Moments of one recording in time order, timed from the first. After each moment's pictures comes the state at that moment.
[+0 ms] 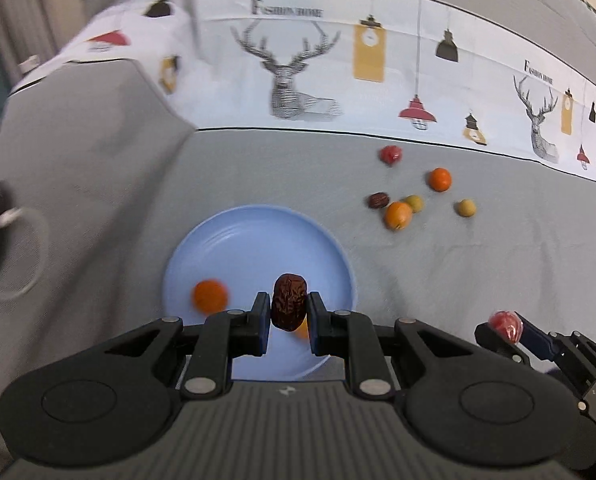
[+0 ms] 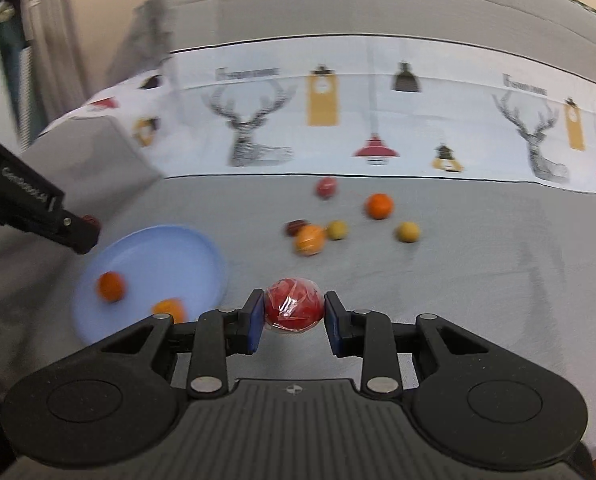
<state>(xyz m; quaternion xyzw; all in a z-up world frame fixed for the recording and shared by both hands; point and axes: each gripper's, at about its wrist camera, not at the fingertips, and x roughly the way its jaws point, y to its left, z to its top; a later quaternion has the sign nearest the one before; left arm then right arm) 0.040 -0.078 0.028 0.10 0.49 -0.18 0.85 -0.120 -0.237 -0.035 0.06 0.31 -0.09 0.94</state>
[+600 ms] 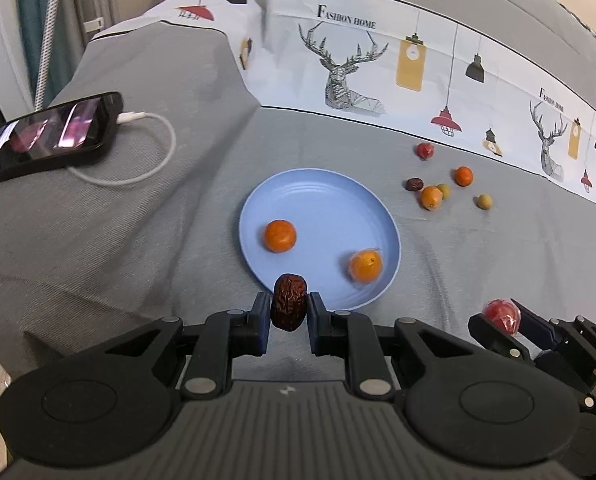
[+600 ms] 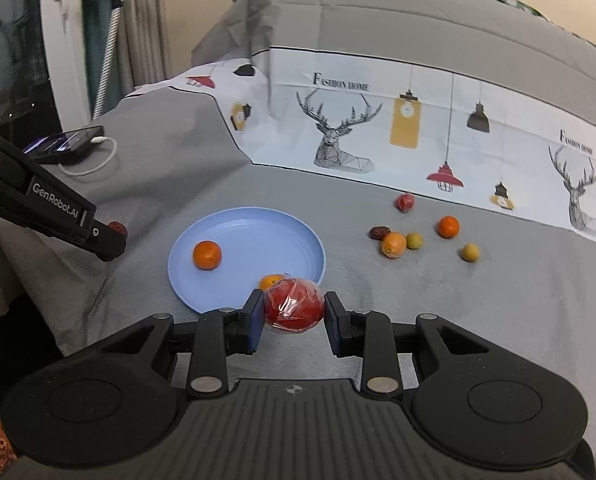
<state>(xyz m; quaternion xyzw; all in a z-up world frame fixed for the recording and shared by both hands) -0.008 0.018 0.033 0.04 0.48 -0.16 0.86 -0.143 -0.150 -0.013 -0.01 0.31 -0.04 0.95</state>
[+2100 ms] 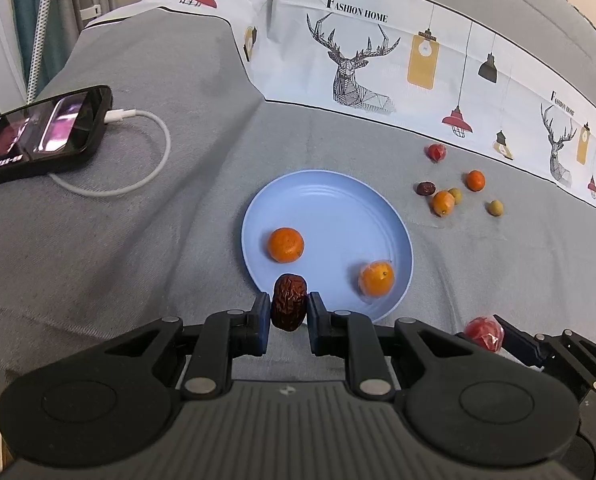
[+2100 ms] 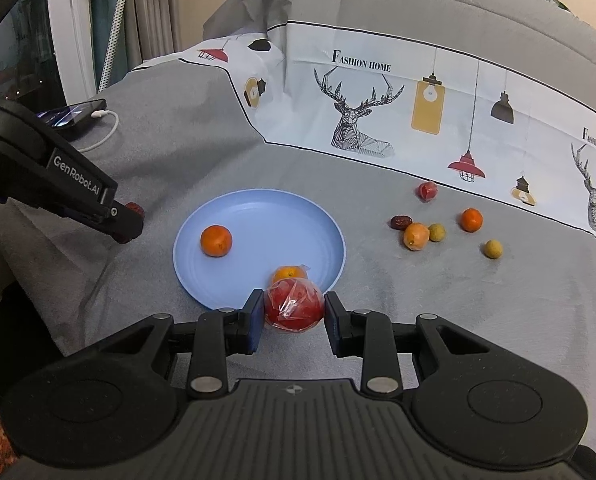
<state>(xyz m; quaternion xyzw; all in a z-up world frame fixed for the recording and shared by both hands) 0.027 0.014 0.018 0.04 0.50 -0.16 0.85 -0.109 -0.145 -0.028 -0.02 0.35 -0.03 0.94</state>
